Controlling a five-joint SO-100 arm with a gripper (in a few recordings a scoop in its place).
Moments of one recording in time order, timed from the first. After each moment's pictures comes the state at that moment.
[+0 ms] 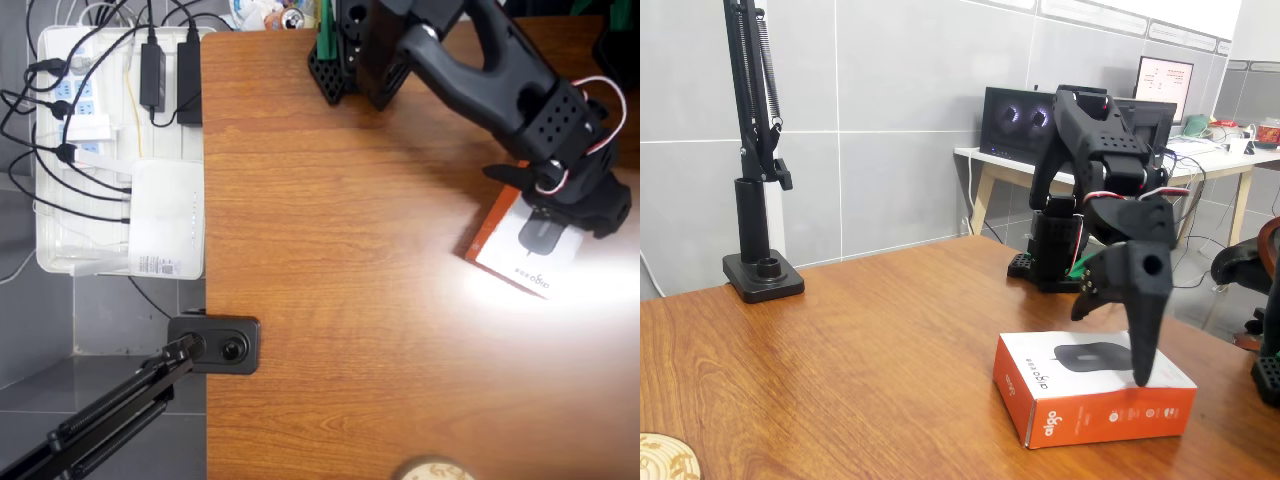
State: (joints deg) arm -55.0 91.0 106.8 27.2 9.4
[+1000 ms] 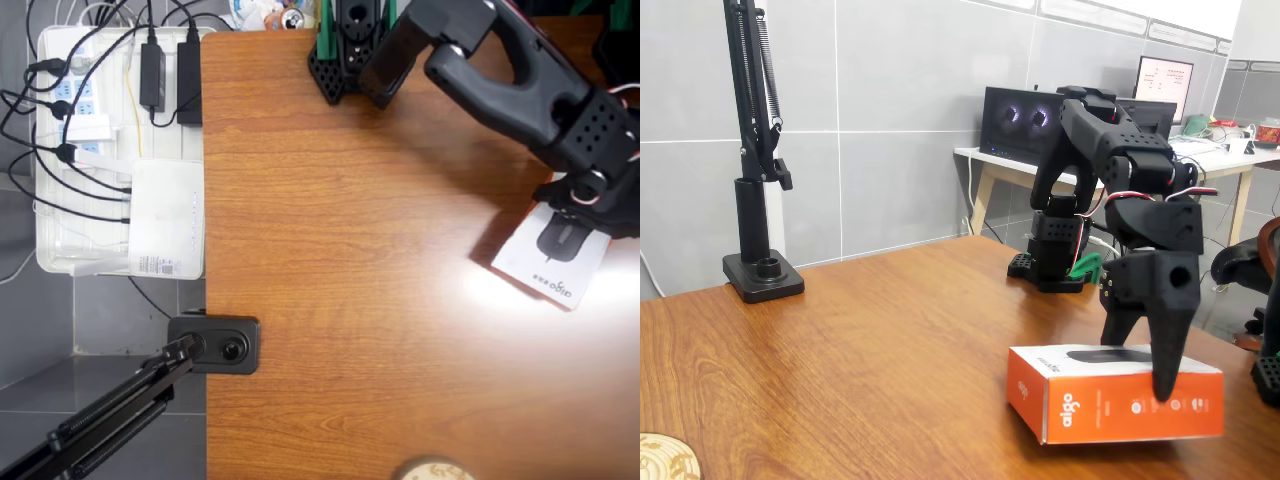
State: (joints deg) arm -55.1 82.2 92.3 43.3 8.1
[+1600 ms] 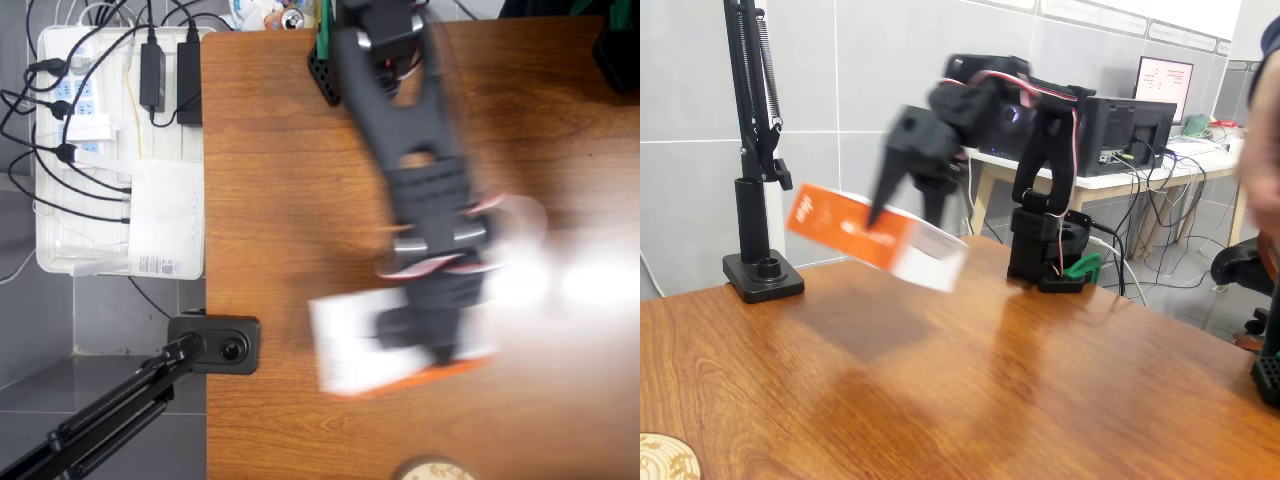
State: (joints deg) arm 4.7 102.0 83.1 62.1 8.1
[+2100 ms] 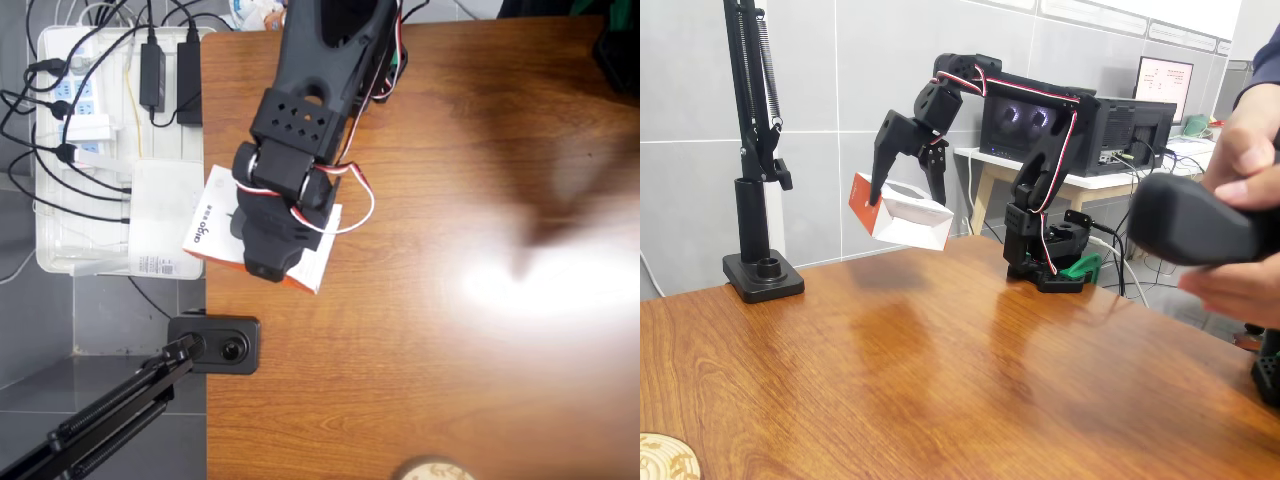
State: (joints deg) arm 20.5 116.4 100.9 71.3 8.0
